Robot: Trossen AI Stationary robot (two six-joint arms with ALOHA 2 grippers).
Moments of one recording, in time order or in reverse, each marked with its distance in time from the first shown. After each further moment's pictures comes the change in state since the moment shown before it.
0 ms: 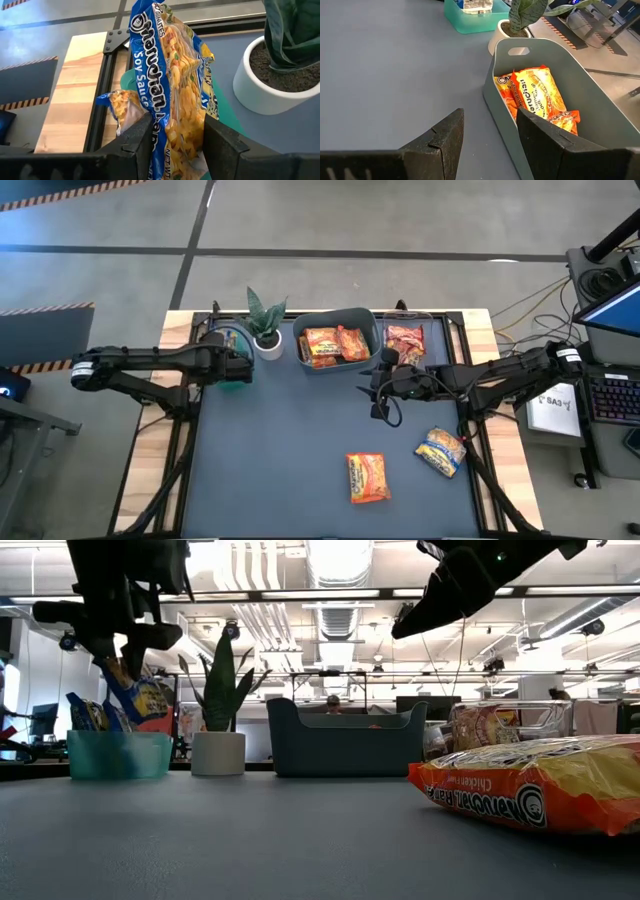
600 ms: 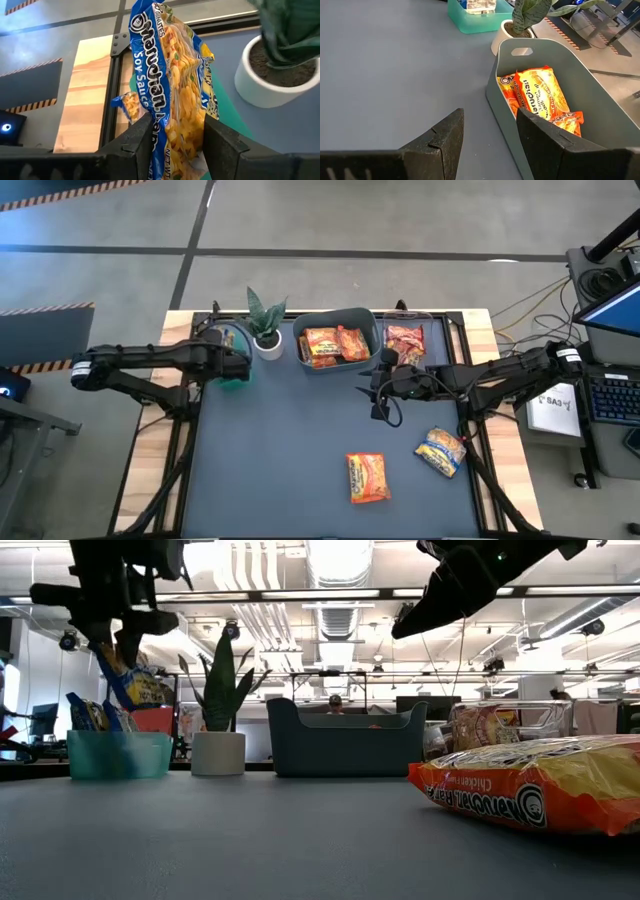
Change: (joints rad) left arm -0.010 0.000 0.092 -0.120 0.026 0.025; right arm 0.000 0.000 0.000 0.000 -0.016 -0.003
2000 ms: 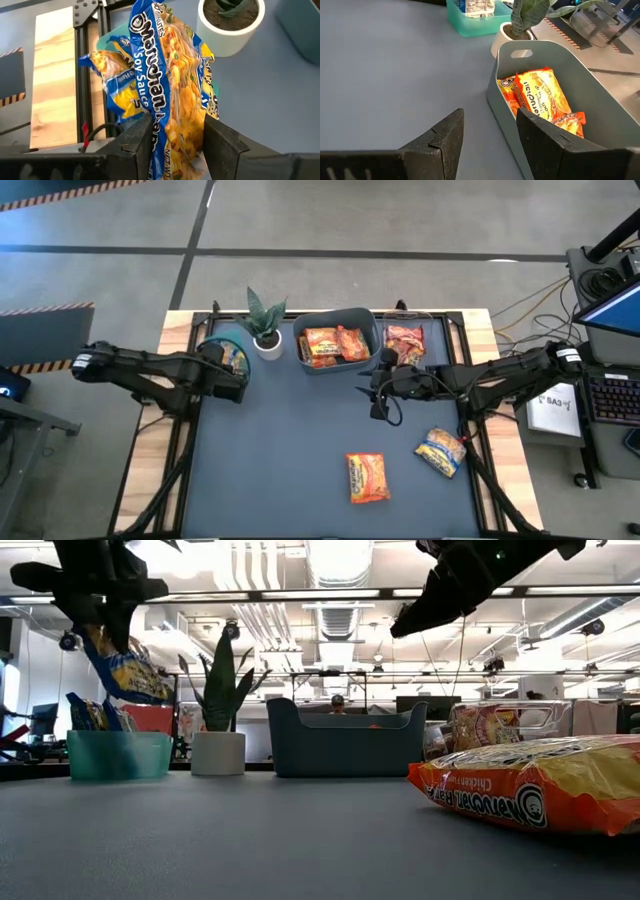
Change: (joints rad) left arm -0.252 -0.006 0.067 -0.074 0.166 -0.113; right arm 0.000 0.001 0.000 0.017 -0.004 0.024
